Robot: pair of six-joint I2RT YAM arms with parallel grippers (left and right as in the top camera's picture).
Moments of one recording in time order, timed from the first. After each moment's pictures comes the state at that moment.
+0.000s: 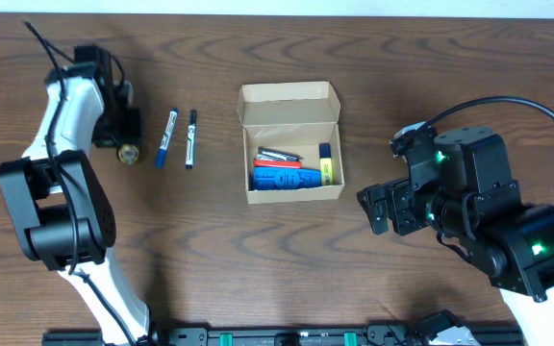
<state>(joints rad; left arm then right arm) 0.16 2.07 1.65 -1.06 -0.01 0.06 0.37 1.06 1.35 -1.25 -0.10 0.10</state>
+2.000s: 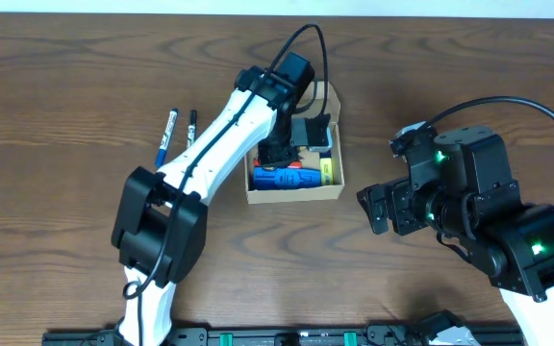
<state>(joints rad) -0.57 2.09 1.81 -1.19 0.13 0.91 0.37 1.06 1.35 -1.24 -0.10 0.10</state>
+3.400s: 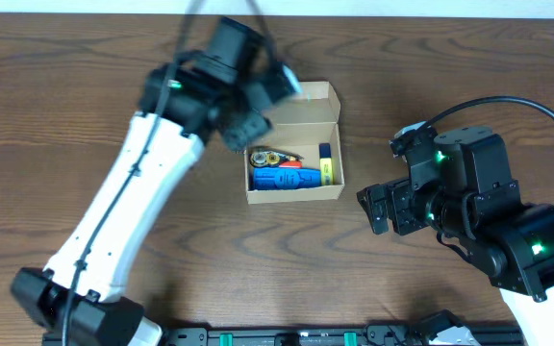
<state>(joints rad) -0.43 1.69 1.81 -1.19 -0.01 0.50 0.37 1.06 1.35 -1.24 -0.10 0.10</state>
